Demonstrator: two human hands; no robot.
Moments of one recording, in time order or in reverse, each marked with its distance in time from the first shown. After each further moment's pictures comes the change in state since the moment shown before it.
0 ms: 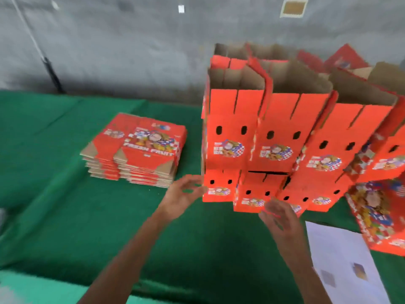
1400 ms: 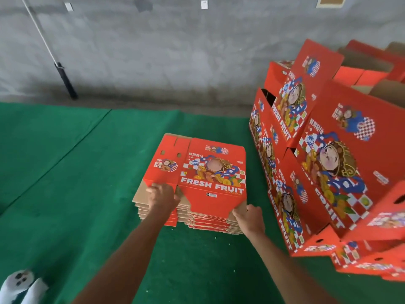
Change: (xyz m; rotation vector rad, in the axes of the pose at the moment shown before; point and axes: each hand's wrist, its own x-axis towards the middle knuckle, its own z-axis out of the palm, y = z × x) left_hand 0.229 -0.138 -0.408 1.439 0.091 -0.495; right_hand 0.202 0.019 0.493 -0.604 -0.157 0.411
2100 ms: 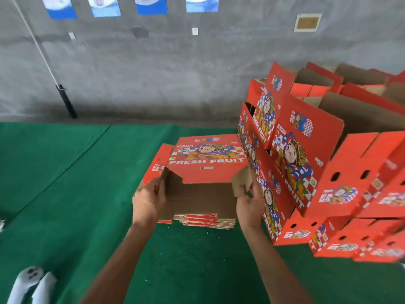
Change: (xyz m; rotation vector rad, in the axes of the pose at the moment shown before) left_hand -0.134 -0.019 -0.070 -0.731 0.665 0.125; right_hand -0.108 -0.040 -0.087 0.777 0.338 -0.393
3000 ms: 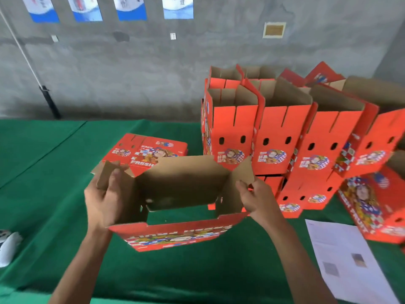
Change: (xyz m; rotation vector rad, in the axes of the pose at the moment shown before) left_hand -0.206 0.178 -0.081 -0.669 0.143 -0.044; right_hand -0.052 -0.088 -0.333 -0.491 -0.325 -0.026
